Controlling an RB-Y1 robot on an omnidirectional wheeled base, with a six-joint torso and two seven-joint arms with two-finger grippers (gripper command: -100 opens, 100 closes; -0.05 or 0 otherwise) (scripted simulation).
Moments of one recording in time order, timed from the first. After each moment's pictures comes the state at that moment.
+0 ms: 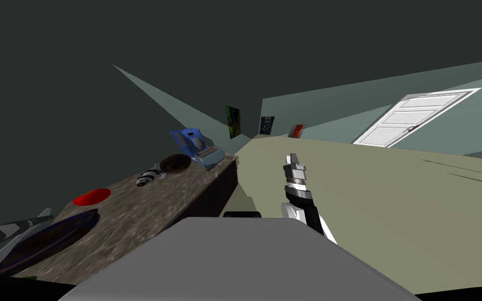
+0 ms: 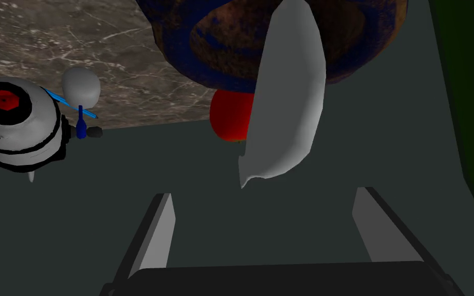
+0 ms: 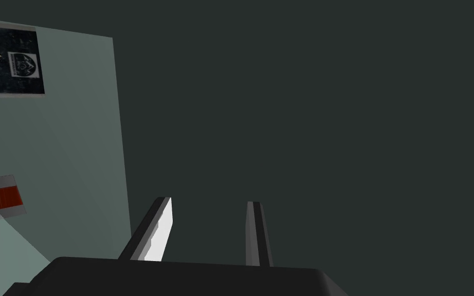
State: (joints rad) left arm 0.46 1.59 -0.57 -0.53 0.07 -0.41 0.63; right arm 0.54 0.03 0.00 -2.28 0.03 -0.47 0.10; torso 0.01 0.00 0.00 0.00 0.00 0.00
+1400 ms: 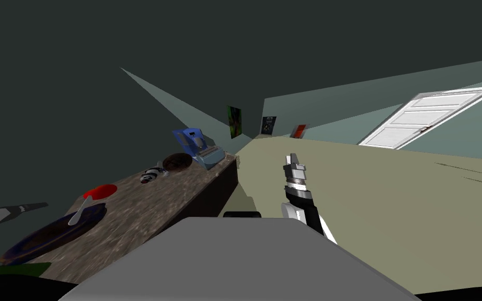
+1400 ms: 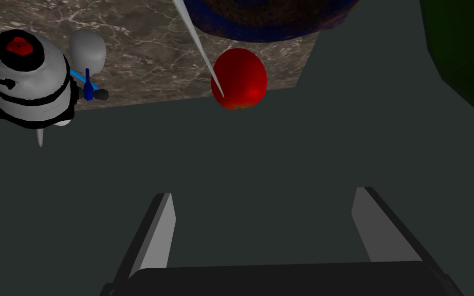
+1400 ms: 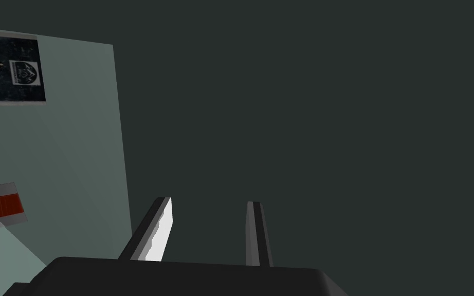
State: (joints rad) left arm 0.52 1.74 -0.60 -0.58 0.12 -0.46 0.72; right arm 0.54 0.03 0.00 -2.28 0.03 -0.47 0.10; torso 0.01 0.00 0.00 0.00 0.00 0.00
